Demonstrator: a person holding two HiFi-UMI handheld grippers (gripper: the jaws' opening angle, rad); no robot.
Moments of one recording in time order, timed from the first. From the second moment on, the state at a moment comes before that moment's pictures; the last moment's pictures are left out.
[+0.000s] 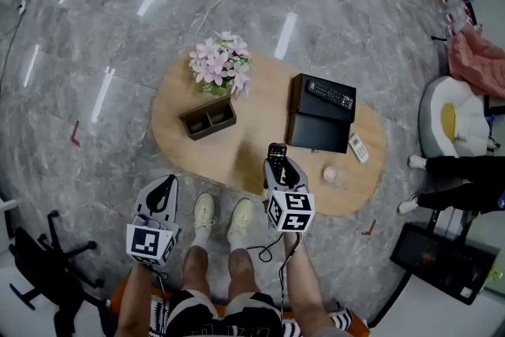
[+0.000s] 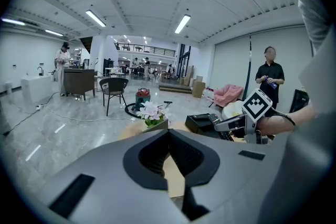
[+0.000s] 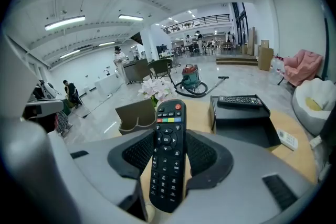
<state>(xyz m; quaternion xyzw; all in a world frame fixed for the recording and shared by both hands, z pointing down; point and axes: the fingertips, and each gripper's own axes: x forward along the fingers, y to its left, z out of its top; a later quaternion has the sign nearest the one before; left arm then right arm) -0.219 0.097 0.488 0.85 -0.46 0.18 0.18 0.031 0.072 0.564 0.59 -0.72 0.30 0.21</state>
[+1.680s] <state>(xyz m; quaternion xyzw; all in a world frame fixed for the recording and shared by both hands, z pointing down) -0.329 0.135 0.510 0.78 -0.56 0.18 0.21 -0.153 -0.024 0.515 0.46 -0.86 0.19 0.12</state>
